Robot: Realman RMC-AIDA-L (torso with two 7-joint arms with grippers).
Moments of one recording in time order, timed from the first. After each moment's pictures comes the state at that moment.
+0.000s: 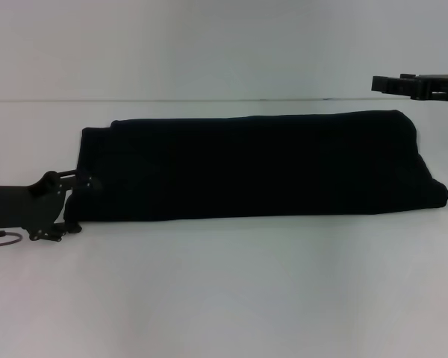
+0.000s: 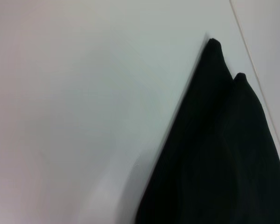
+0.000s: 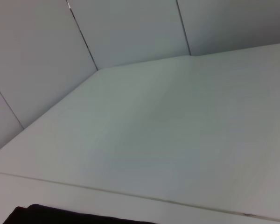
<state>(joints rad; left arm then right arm) -0.66 -1.98 0.37 0.55 2.49 1.23 -2.88 0.79 1.95 -0.53 -0.57 -2.16 -1.08 1.87</state>
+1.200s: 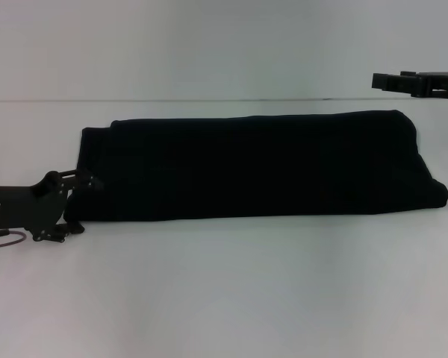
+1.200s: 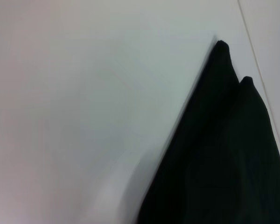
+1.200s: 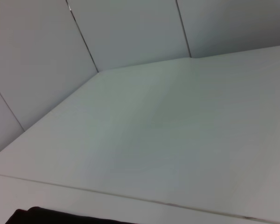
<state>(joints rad) -0.66 -1.98 0.37 0.53 2.49 1.21 -2.92 0.80 1.95 -0.52 -0.57 -2.16 -1.08 1.87</state>
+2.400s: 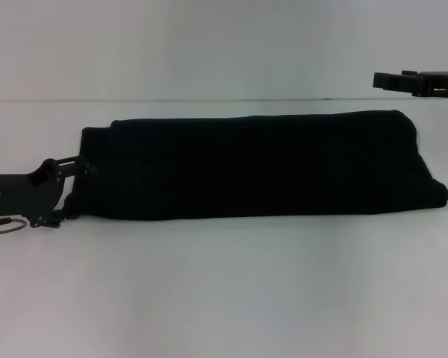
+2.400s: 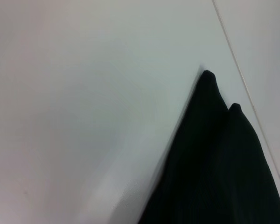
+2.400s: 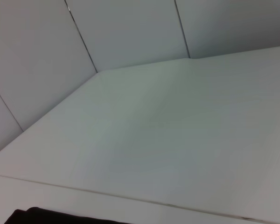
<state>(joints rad) -0.68 -1.98 0.38 0.52 2.47 1.13 -2.89 0.80 1.94 -0.52 -0.57 -2.16 -1.08 1.87</state>
